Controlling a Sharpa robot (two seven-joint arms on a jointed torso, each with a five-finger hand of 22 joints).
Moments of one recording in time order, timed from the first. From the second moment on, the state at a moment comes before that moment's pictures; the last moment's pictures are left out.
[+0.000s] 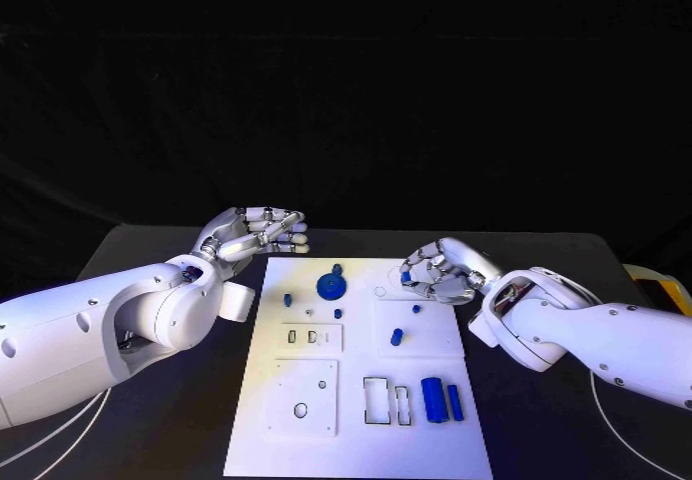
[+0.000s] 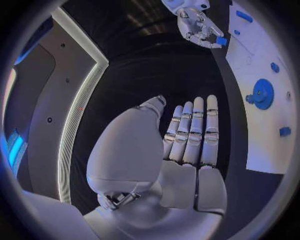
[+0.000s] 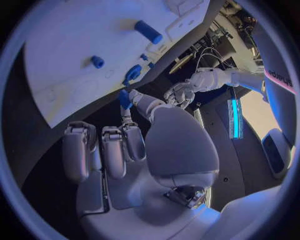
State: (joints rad) left arm 1.22 -0.95 -0.01 1.62 -0.08 -0.30 0.39; left_hand 1.47 -0.13 0.27 0.29 0.21 0.89 0.22 0.23 0.16 1.06 0.17 0.11 0.07 1.00 0.13 0.29 0.29 0.16 0.92 0.23 0.36 0.14; right arm 1.24 -0.86 -0.15 1.59 -1.07 -0.52 0.04; right_hand 1.29 -0.11 0.54 0.01 0.09 0.98 0.13 0.26 0.42 1.42 0.04 1.41 1.31 1.46 -0.02 1.56 1.31 0.05 1.46 0.09 1.43 1.31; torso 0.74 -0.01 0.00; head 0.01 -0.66
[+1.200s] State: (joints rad) left arm 1.22 -0.90 -0.02 1.57 -0.08 -0.29 0.39; left_hand 1.47 -0.13 0.27 0.29 0.21 0.89 0.22 0.23 0.16 1.07 0.17 0.11 0.07 1.00 0.13 0.29 0.29 0.16 0.92 0.23 0.36 0.14; right arm 1.14 -0.54 -0.17 1.55 -1.31 -0.51 -0.19; right_hand 1.28 -0.11 0.54 0.01 0.09 0.97 0.13 0.26 0.42 1.42 0.04 1.41 1.31 1.46 -0.02 1.56 1.31 0.05 1.46 0.08 1.41 1.31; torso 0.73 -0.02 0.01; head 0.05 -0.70
